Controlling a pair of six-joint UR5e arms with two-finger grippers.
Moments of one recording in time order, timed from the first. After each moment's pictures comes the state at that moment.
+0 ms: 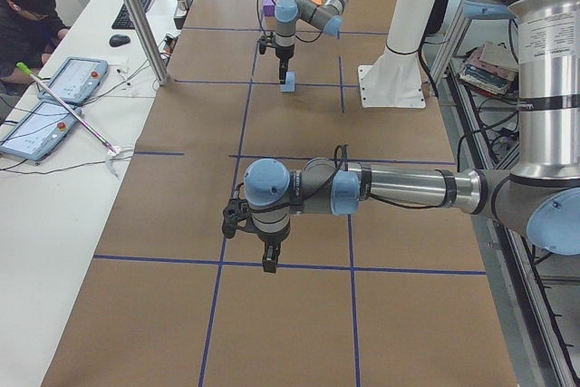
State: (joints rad) left arm -1.59 -1.43 -1.78 -1.49 -2.37 0.11; right arm 0.47 -0.64 1.35 -1.56 1.84 1.25
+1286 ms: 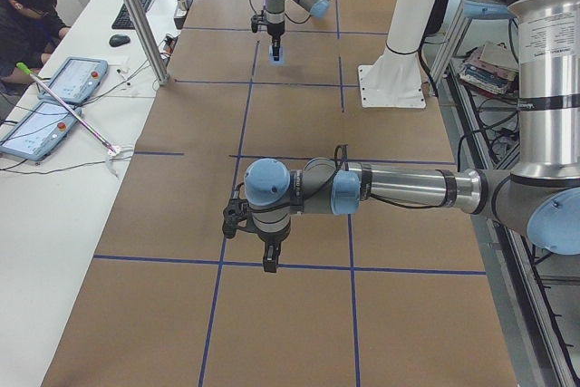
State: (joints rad) left arm -1.59 -1.43 -1.78 -1.49 -2.37 0.10; right arm 0.66 -0.92 1.58 -1.58 2.00 1.00
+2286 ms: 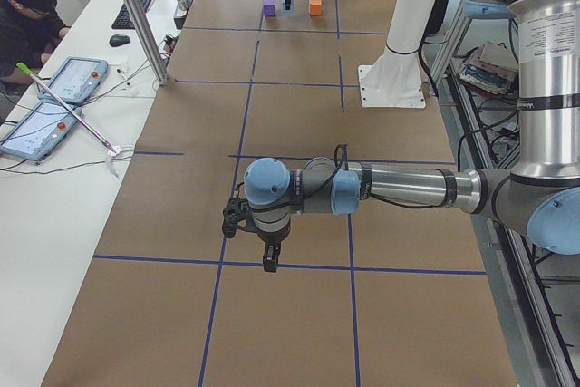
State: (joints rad) left arm -1.59 -1.43 -1.78 -1.49 -2.37 0.09; right arm 0.95 -1.57 1.78 -1.28 2.16 0.71
